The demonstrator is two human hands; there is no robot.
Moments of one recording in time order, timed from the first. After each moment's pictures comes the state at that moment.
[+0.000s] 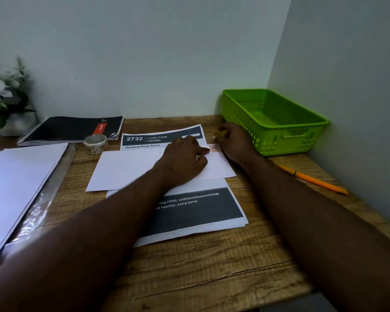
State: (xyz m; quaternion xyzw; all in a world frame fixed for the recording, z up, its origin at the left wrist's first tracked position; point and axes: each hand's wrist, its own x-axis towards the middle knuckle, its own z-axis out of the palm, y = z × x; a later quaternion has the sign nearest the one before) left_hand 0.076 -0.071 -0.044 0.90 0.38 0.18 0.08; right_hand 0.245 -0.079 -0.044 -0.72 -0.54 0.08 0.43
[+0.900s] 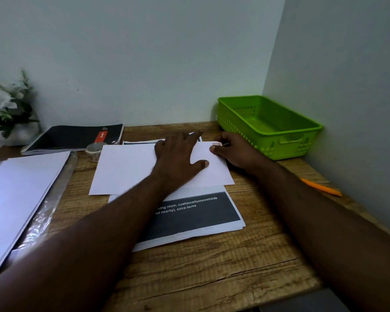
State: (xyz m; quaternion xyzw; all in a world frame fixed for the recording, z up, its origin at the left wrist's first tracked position) left_hand 0.070 -0.076 -0.044 0.86 0.42 0.28 0.00; right_hand 0.249 -0.109 -0.031 -0.63 -0.58 0.27 0.45
